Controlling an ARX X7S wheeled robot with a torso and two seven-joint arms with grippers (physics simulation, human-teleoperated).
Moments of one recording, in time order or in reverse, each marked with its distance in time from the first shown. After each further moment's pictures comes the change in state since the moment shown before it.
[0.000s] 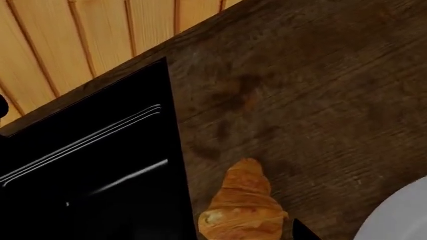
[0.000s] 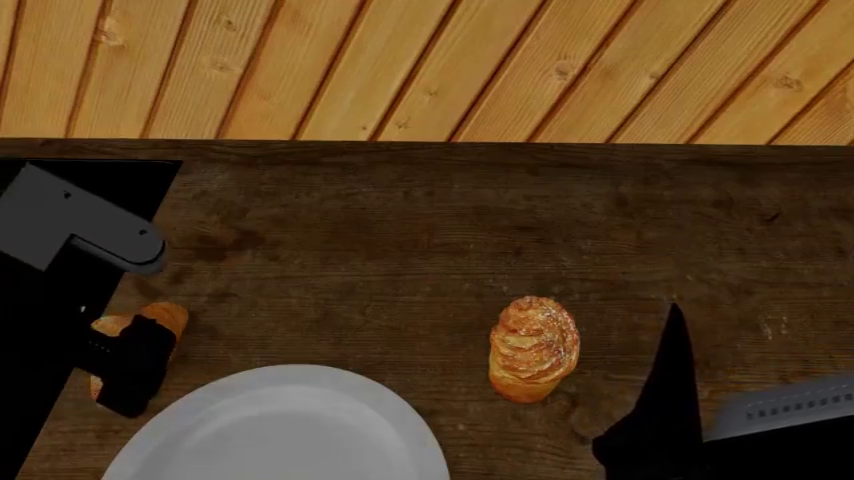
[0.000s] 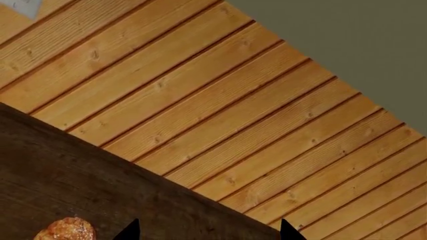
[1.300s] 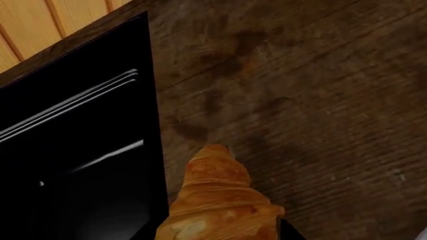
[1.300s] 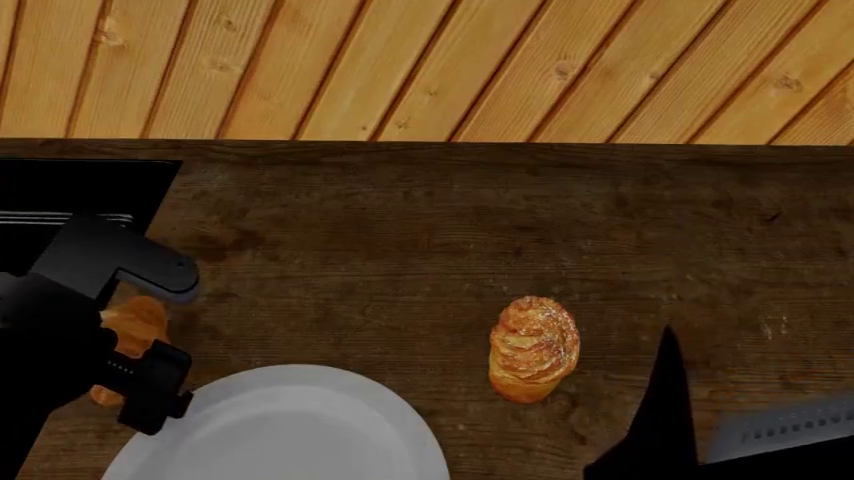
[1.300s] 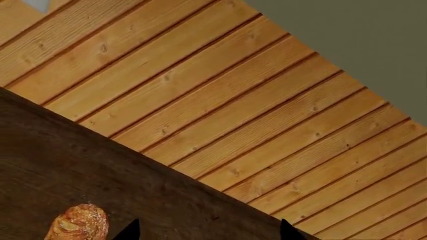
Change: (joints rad) left arm 0.033 0.071 0.134 -0.205 0.156 0.135 0.113; right arm 0.127 0.200 -0.382 0.000 -0.502 0.388 -0.317
